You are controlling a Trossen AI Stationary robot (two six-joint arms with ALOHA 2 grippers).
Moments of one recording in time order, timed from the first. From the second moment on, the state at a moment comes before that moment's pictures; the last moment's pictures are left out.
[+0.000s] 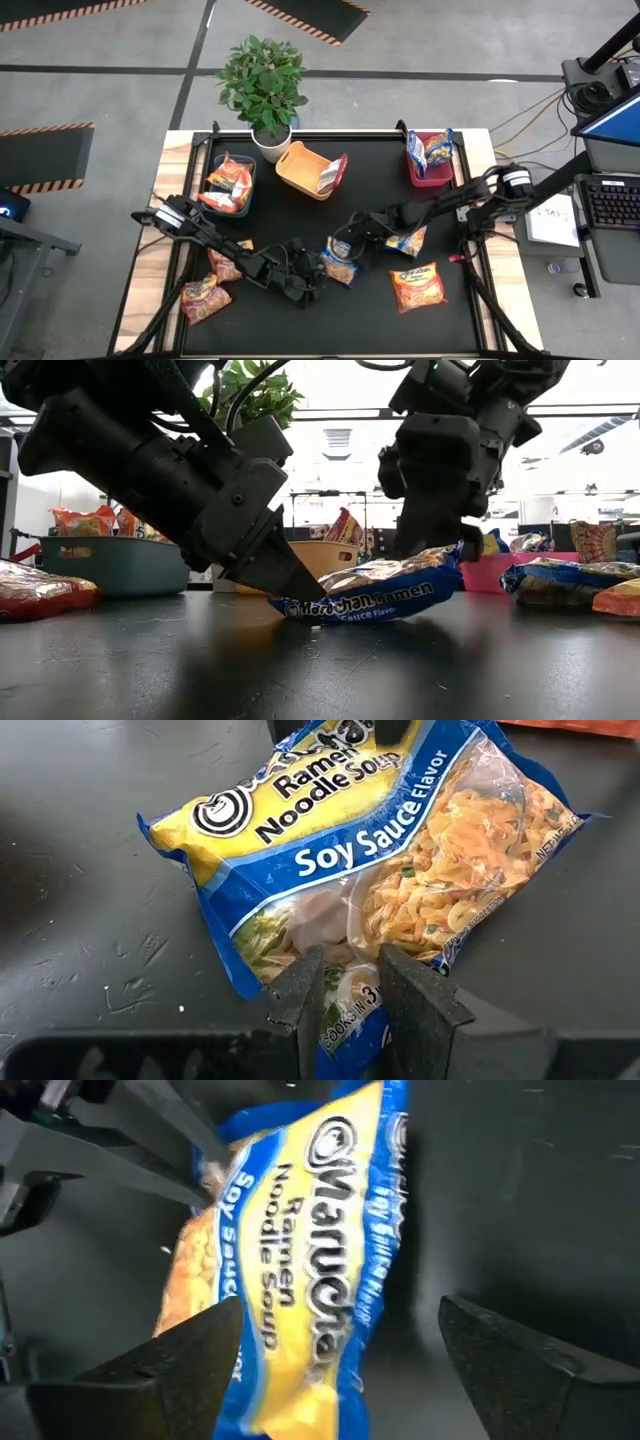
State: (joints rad) left arm -0.47 1.99 0.92 0.27 -0.64 -0.60; right arm 0.10 1.66 0.86 -0.12 -0.17 0.69
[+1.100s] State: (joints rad) left arm -0.49 1.96 0.92 0.25 -0.66 -0.57; right arm 0.11 1.76 0.86 0.12 -0.24 0.70
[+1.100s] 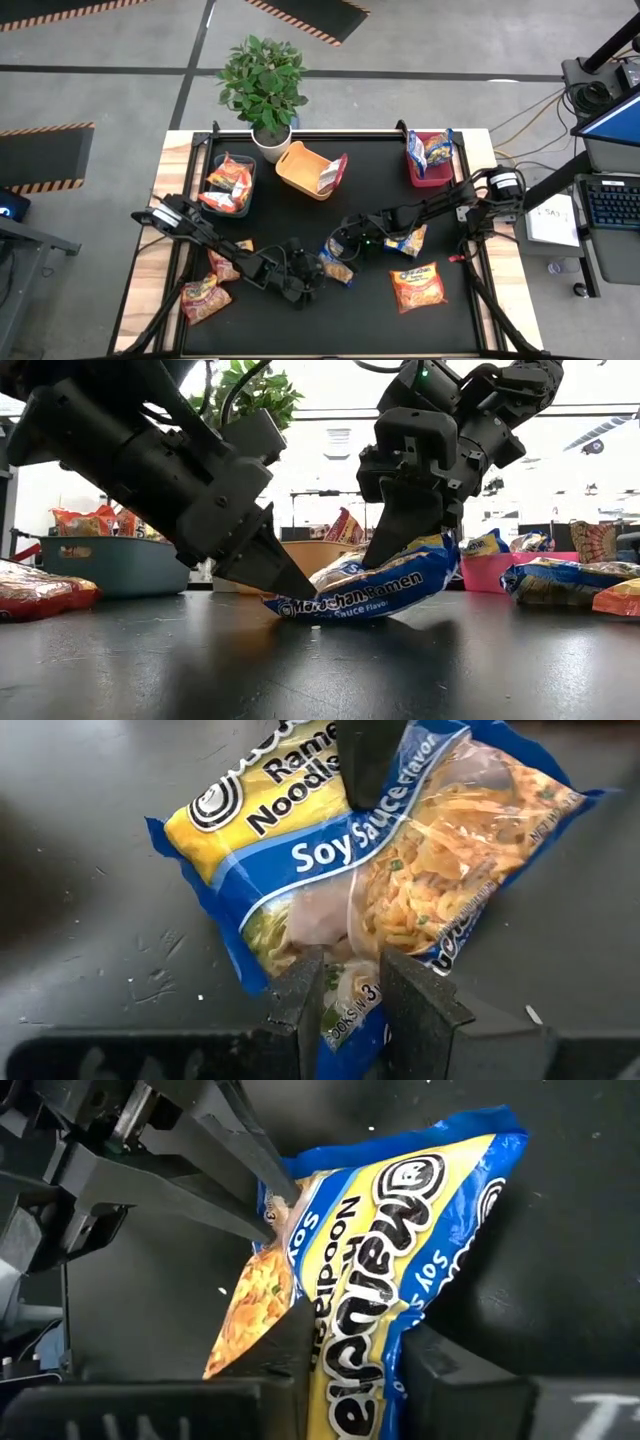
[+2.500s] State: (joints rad) left arm -0.55 1.37 0.92 -0.03 -0.91 -0.01; right arm -0.29 1.20 1.20 -1.14 0.61 0.58
